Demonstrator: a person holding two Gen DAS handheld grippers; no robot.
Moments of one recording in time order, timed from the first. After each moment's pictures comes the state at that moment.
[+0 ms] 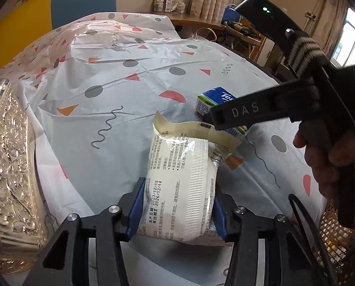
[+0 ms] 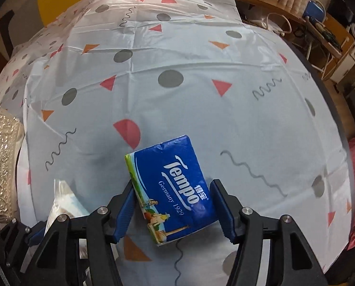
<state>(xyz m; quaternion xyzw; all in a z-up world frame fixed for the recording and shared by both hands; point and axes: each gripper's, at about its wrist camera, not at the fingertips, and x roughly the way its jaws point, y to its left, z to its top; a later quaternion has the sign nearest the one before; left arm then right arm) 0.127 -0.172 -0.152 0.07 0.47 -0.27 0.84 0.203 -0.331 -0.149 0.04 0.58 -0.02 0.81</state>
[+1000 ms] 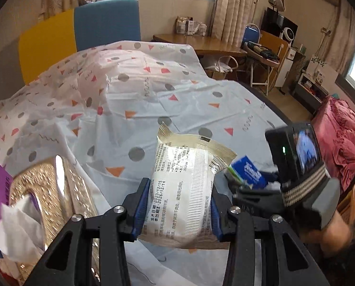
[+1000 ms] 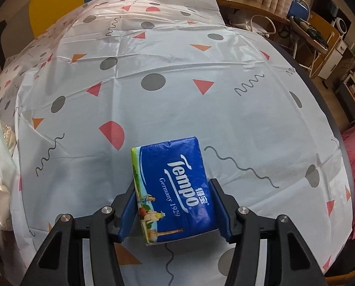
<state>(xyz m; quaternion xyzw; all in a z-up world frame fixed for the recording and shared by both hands) 0.178 -0.154 -0.042 0.06 0.42 -0.21 0.88 0.173 -0.338 -0.141 0.04 0.55 -0.06 0.83</state>
